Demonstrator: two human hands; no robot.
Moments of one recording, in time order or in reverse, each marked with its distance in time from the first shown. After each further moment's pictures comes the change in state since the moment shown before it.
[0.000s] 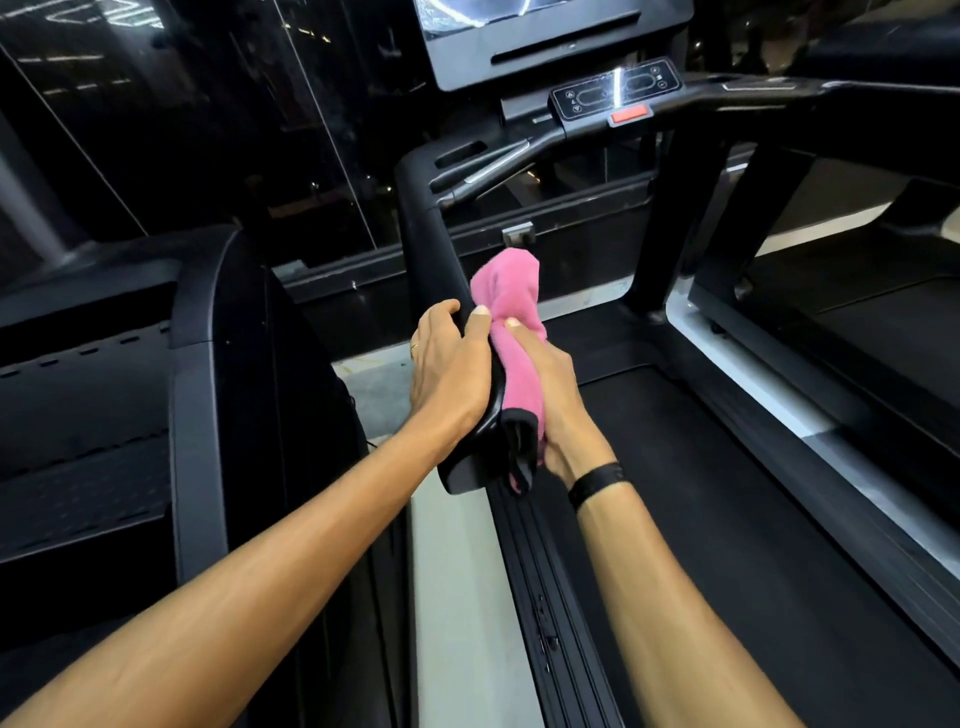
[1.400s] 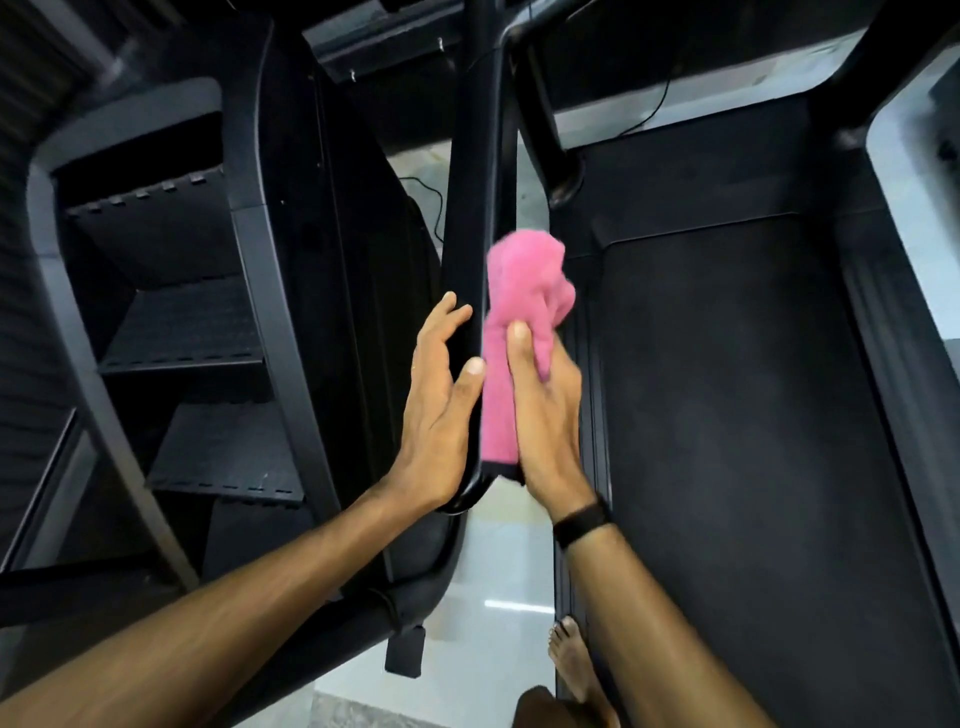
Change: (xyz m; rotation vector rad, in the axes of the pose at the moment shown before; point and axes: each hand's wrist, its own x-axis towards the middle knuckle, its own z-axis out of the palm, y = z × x) left_hand -0.005 -0.004 -0.003 -0.035 -0.086 -0.120; right_hand 0.014 -0.030 0.002 -0.073 -0.114 0.143
